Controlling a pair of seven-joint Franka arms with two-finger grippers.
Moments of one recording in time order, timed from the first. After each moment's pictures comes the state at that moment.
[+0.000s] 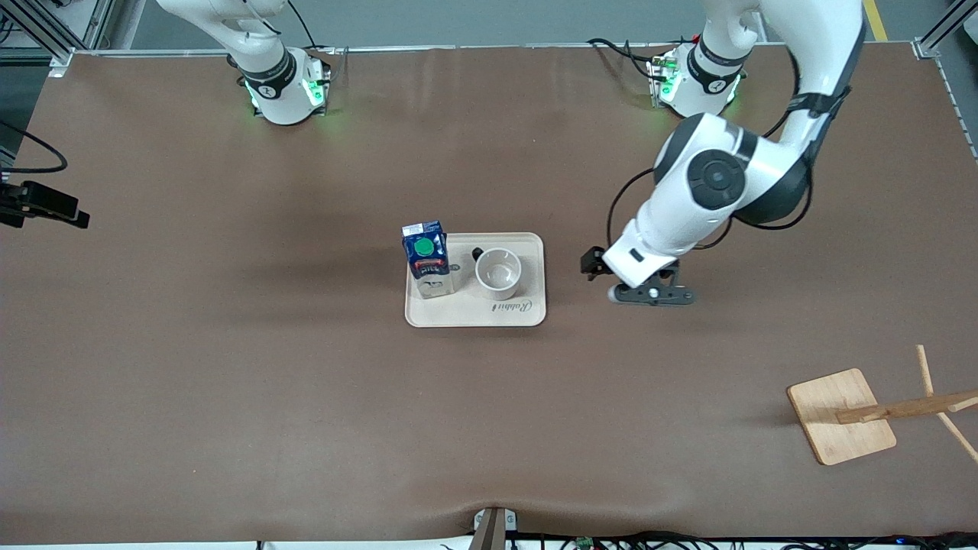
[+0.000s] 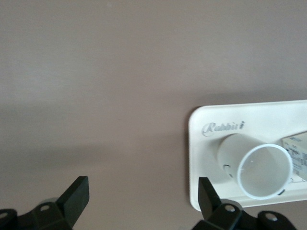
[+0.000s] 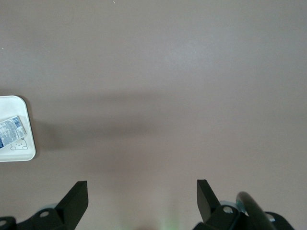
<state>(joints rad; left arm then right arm) -0.19 0.35 -0.34 -1.80 -0.01 2.18 -0.45 -0.03 0.13 -0.11 -1.44 0.03 1.45 -0.11</state>
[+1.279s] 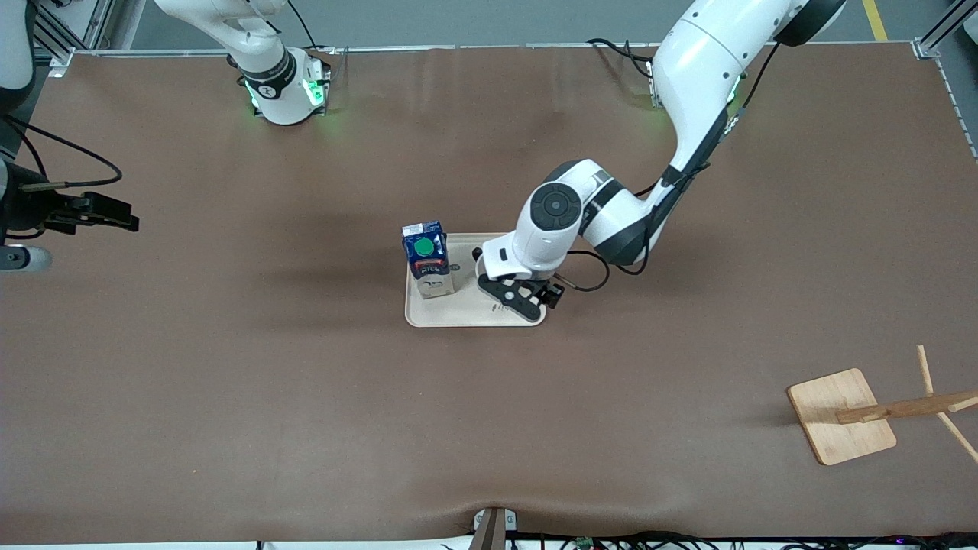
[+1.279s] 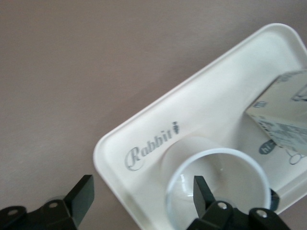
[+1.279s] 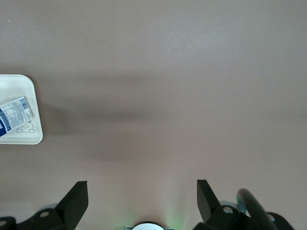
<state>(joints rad) -0.42 0.70 -0.35 -1.57 0.20 2.33 -0.20 0.06 0.16 -0.10 -1.45 0.03 1.42 -0.07</state>
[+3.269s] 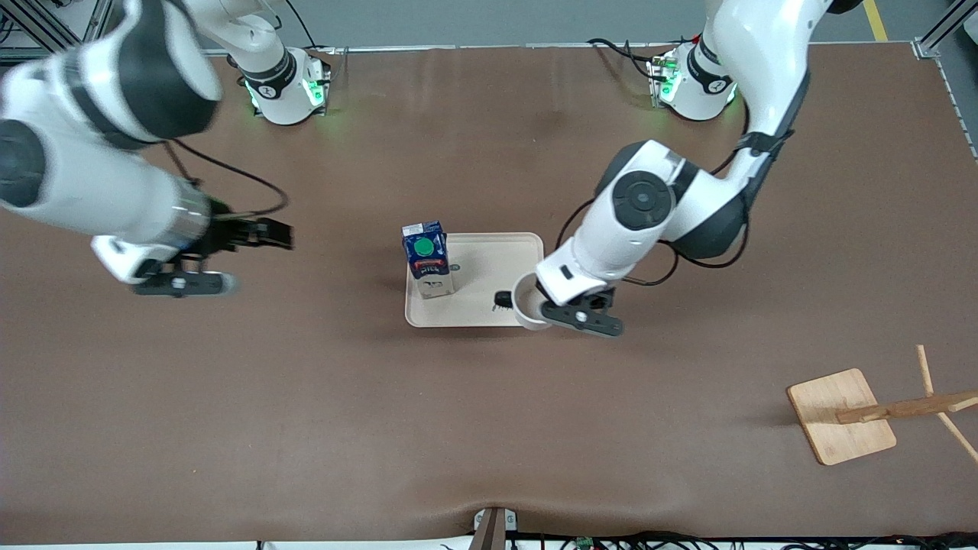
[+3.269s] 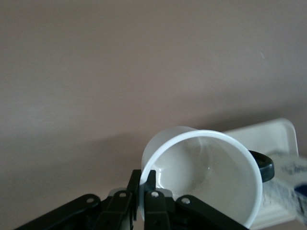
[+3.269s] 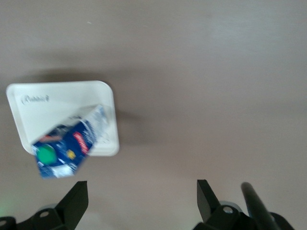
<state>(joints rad) -0.25 0.52 -0.34 -1.50 0.09 2.14 -0.45 0.38 0.28 -0.09 -1.46 0.18 1.59 0.31</state>
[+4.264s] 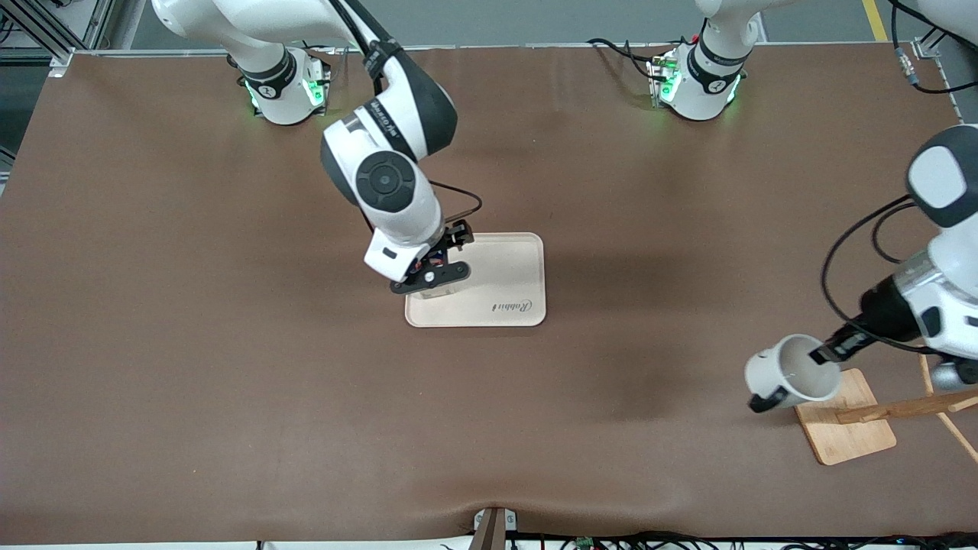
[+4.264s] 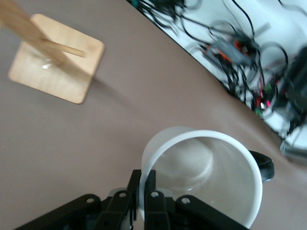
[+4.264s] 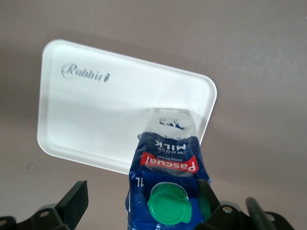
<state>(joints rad) 0.30 0.35 -0.34 -1.50 -0.06 2.10 -0.68 0.73 0.51 -0.09 -1.48 0.15 1.86 0.33</state>
